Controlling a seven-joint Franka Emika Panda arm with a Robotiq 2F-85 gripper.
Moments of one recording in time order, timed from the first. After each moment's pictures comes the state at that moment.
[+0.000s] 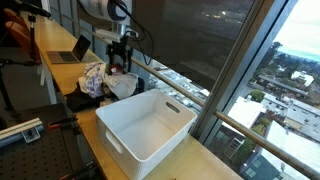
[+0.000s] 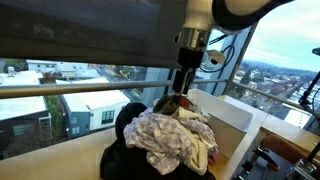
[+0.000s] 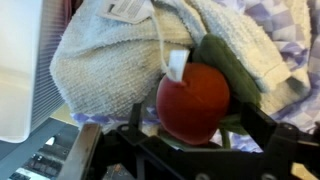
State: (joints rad) arm 0.28 0.43 0.17 -1.71 -0.15 2.08 0.05
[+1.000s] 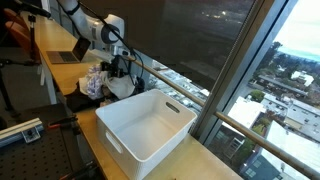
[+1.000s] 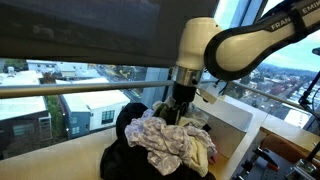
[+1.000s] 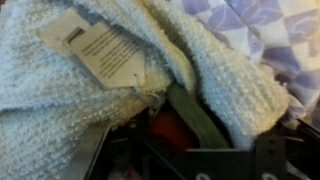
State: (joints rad) arm 0.31 0.53 0.16 -1.83 -0.15 2.29 0.10
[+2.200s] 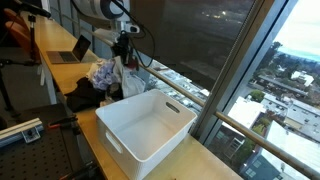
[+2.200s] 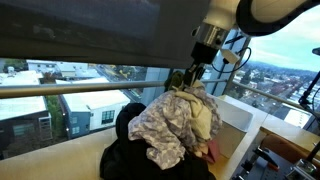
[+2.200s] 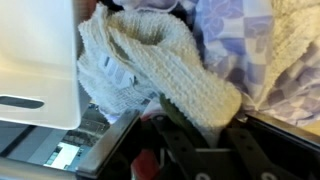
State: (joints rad) arm 0.25 0.26 0.12 -1.93 -0.15 2.32 0.11
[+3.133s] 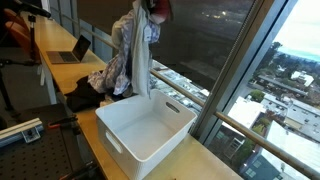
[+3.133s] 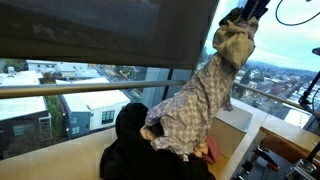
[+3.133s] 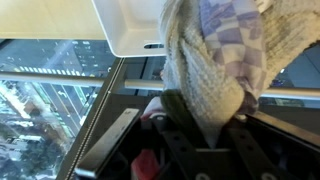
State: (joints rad) arm 0.04 -0.24 0.07 -1.97 -0.21 2.17 0.12
